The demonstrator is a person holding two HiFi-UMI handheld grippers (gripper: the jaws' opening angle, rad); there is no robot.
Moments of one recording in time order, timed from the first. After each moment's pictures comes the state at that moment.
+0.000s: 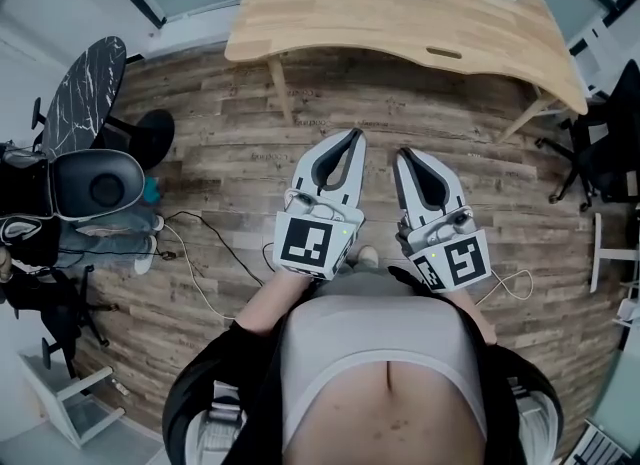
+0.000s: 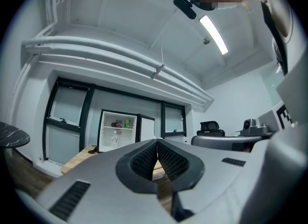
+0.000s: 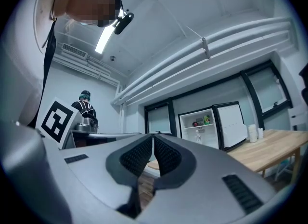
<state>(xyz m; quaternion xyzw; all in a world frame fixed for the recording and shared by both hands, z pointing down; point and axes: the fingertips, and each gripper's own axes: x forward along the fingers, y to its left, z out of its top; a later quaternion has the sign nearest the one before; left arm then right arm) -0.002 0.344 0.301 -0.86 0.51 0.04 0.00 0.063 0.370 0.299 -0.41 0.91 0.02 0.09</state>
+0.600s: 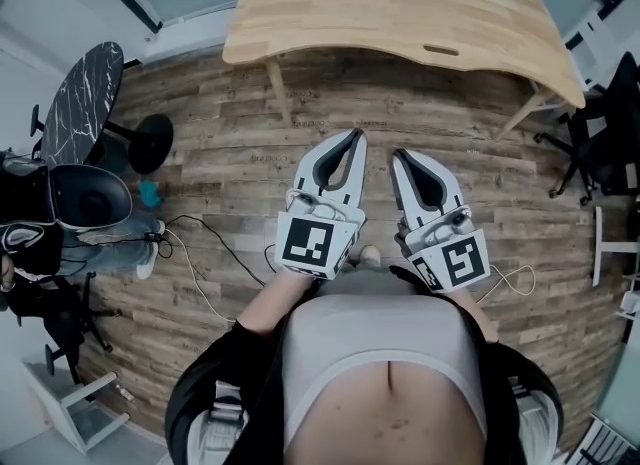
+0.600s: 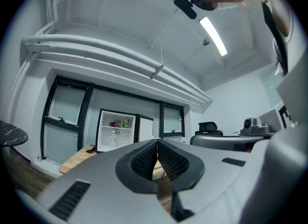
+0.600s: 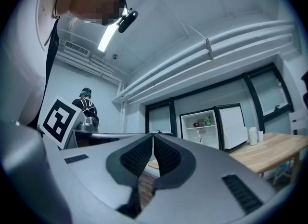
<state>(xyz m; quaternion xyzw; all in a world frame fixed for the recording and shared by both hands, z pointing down) -0.001 0.347 0.302 -0.86 0.50 0.04 0.00 0.056 0.378 0.298 -0.41 0.91 0.04 0.08</state>
